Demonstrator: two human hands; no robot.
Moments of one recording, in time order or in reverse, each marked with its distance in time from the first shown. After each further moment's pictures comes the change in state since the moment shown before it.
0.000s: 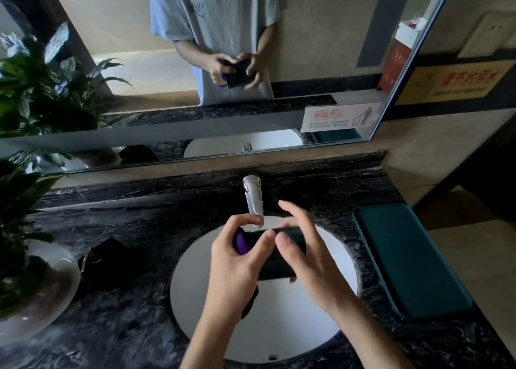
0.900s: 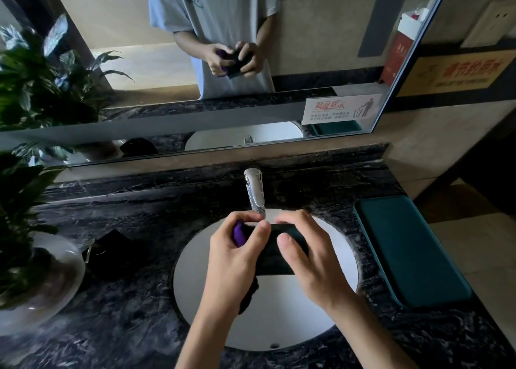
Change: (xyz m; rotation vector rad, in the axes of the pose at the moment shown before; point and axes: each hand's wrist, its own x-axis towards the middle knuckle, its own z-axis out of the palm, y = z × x) left_hand -0.006 0.002 -0.007 -0.012 -0.017 -0.075; right_hand -0.010 0.005 0.005 -0.221 0.106 -0.301
